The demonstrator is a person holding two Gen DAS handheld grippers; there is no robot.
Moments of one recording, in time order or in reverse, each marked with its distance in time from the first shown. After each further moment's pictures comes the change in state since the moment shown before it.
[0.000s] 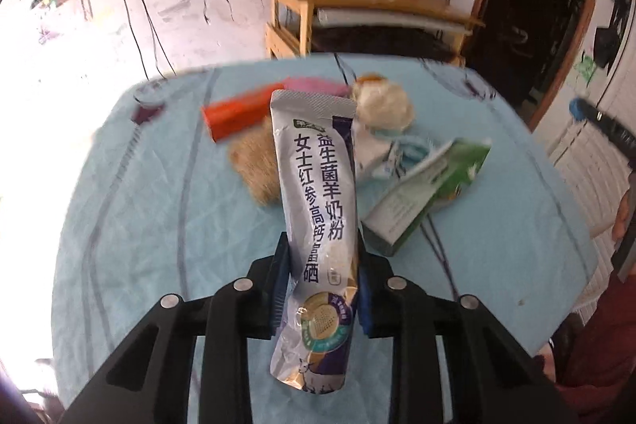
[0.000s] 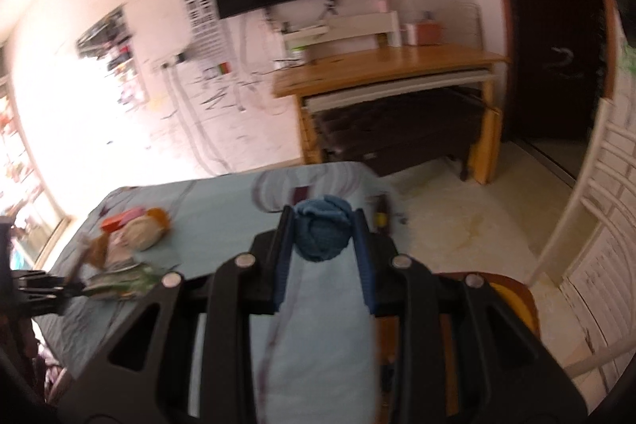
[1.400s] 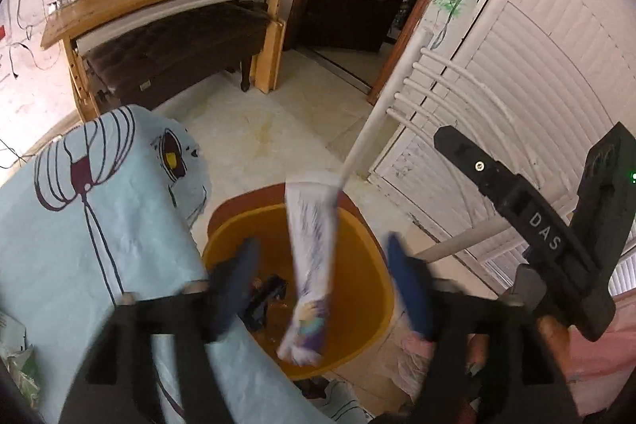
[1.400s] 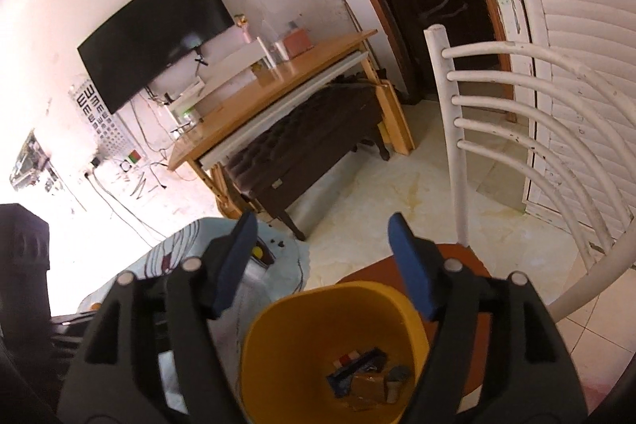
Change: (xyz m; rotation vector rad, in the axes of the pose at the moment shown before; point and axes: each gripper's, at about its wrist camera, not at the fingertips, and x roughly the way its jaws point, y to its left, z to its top) left arm 0.077 -0.368 0.098 0.284 0.143 -0.449; right arm -0.041 -0.176 -0.012 0.412 -0.084 -0.156
